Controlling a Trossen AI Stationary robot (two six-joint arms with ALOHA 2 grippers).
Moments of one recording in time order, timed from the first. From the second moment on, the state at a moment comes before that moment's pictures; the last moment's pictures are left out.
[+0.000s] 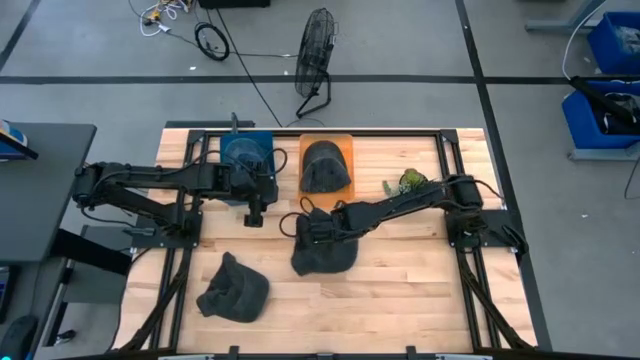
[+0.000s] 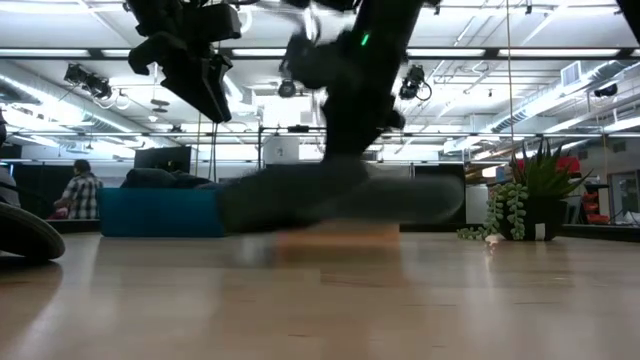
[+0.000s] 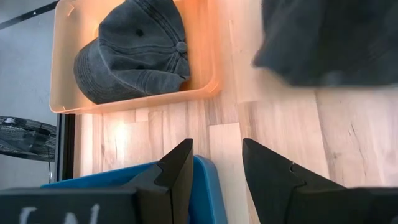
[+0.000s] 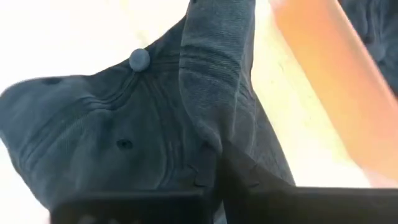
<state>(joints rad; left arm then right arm) 0.07 1.23 0.97 -0.69 -0.24 0.30 0.17 2.04 1.59 -0.80 0.26 0.61</state>
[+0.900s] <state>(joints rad) 0.07 1.23 0.97 -0.68 -0.24 0.30 -0.14 1.70 1.59 -0.78 0.33 -1.44</state>
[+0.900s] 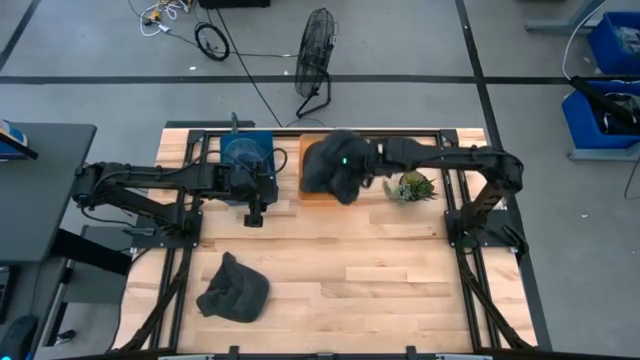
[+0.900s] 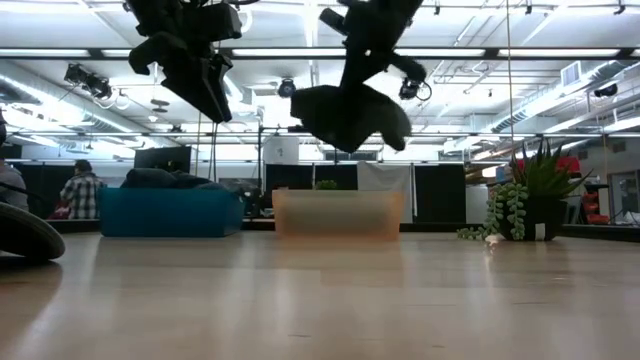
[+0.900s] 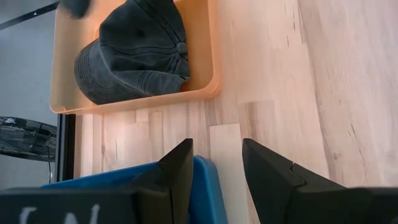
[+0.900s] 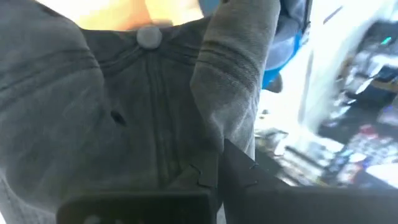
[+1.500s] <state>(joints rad) 0.07 1.23 0.97 -0.67 -0.24 0.28 -0.30 1.89 1.59 -0.70 0.11 -1.79</state>
